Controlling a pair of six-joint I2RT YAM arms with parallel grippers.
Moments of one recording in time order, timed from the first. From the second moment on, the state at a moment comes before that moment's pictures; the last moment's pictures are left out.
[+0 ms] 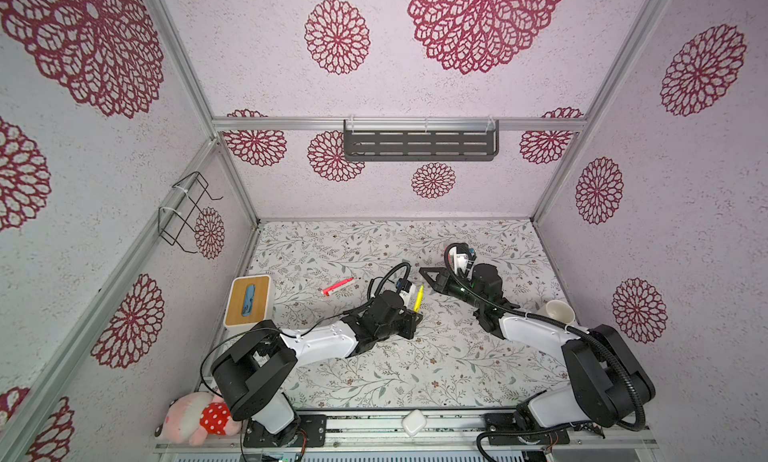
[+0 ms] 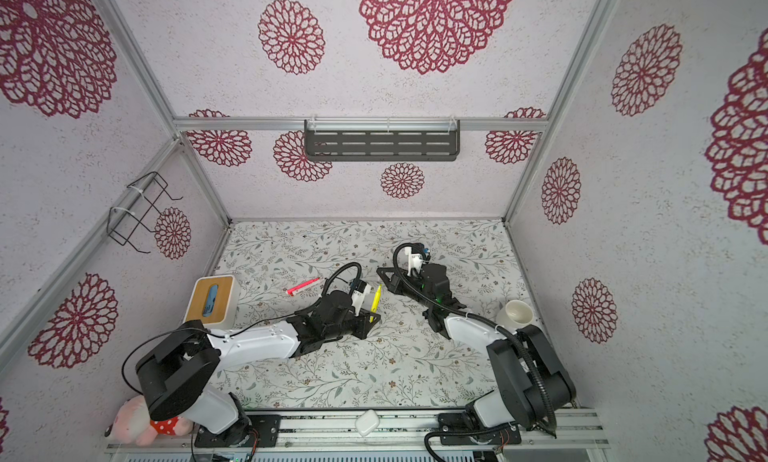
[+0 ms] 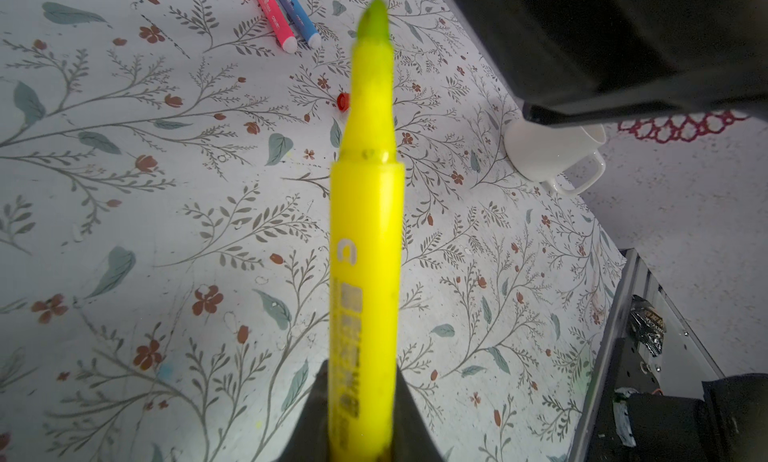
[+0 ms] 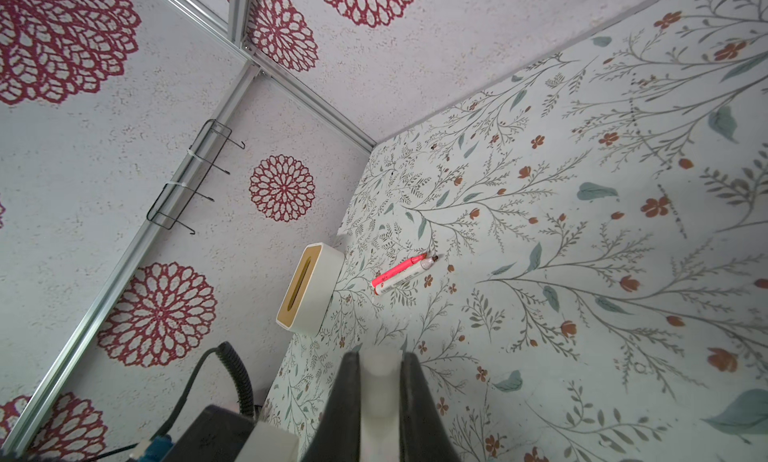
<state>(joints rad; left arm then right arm) -0.88 1.59 0.78 0.22 0.07 -0.51 0.46 1.45 0.68 0.59 -0.43 0.82</state>
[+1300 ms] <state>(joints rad) -0.88 1.58 0.78 0.22 0.06 -0.50 0.47 1.41 0.63 0.61 -0.43 0.82</state>
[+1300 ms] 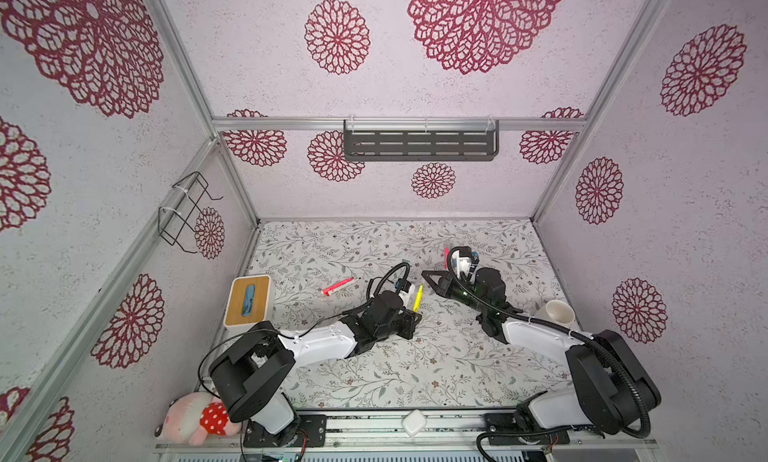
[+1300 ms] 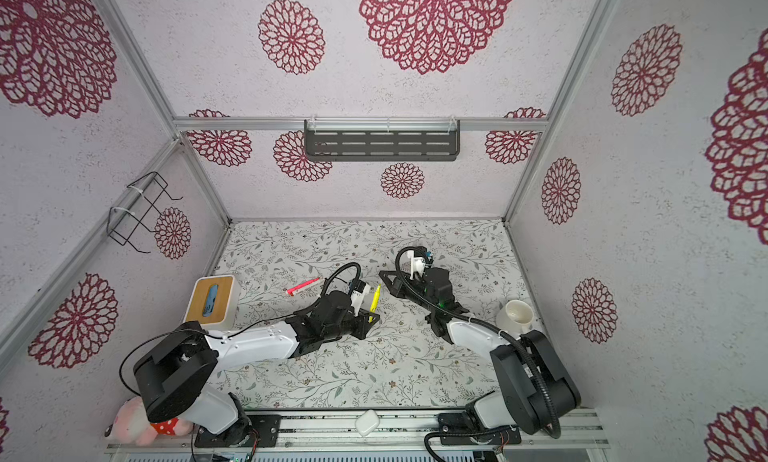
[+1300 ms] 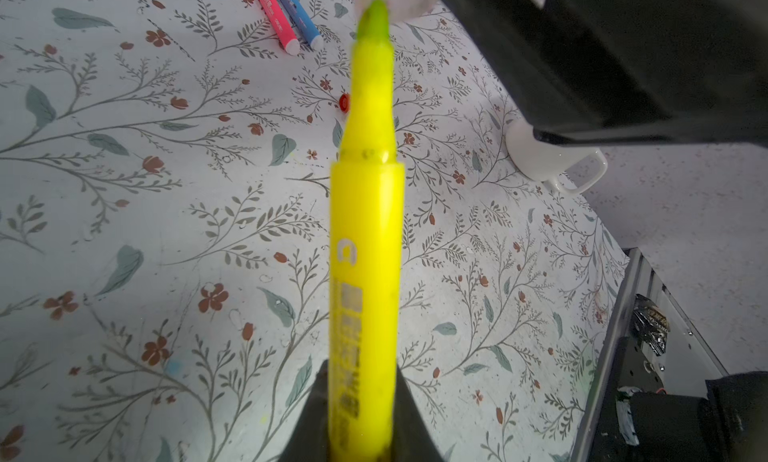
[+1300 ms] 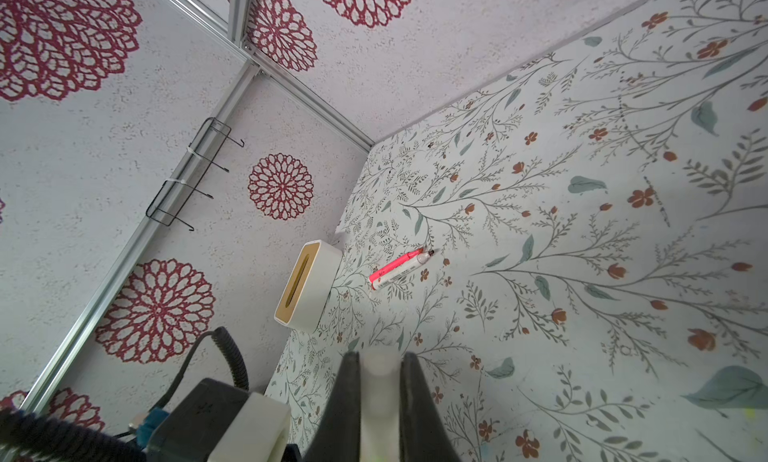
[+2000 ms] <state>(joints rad) -0.88 1.58 0.77 0.20 0.06 -0.50 0.53 1.41 0.58 0.63 -0.39 0.79</state>
